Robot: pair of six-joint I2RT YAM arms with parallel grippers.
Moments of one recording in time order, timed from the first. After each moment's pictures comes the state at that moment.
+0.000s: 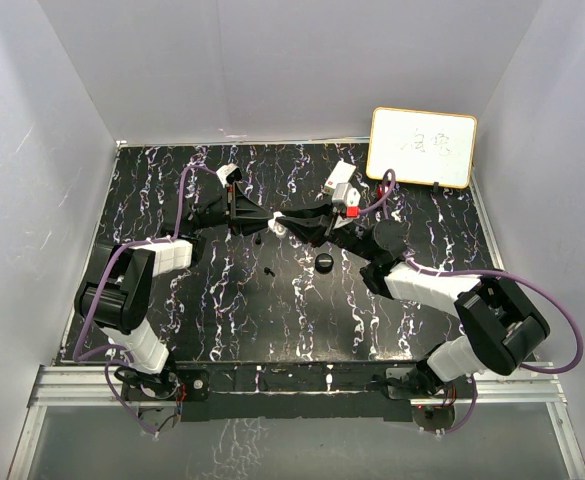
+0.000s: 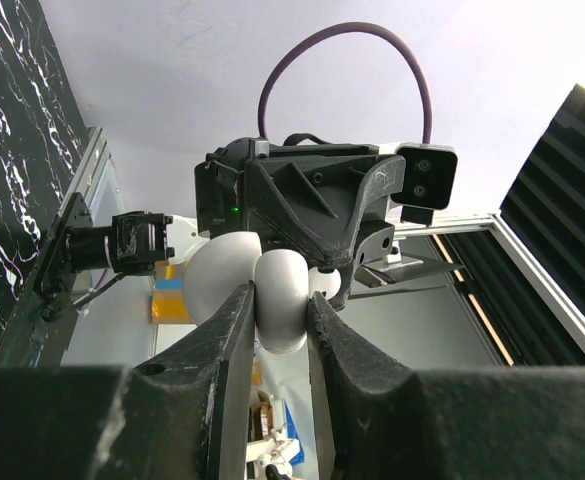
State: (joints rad) left arm -0.27 1.69 0.77 1.33 1.18 -1.97; right arm 0.63 1.43 0.66 1.22 -0.55 0.14
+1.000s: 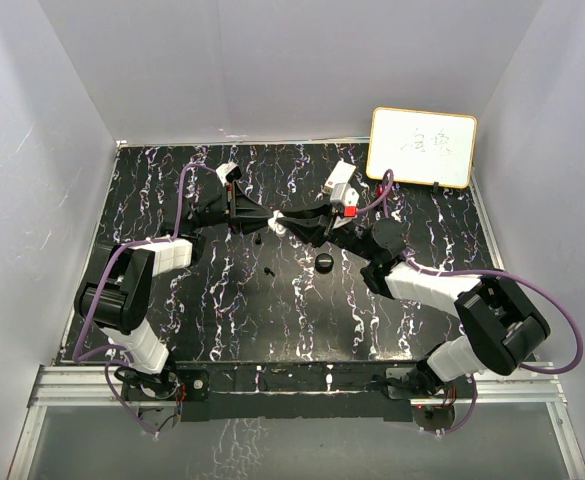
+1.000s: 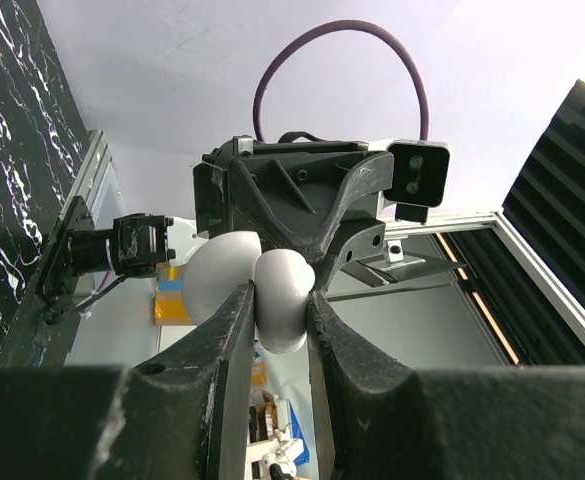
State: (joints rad) left arm -0.27 1.69 0.78 1.33 1.18 -1.96; right arm 0.63 1.43 0.66 1.18 -0.55 0.12
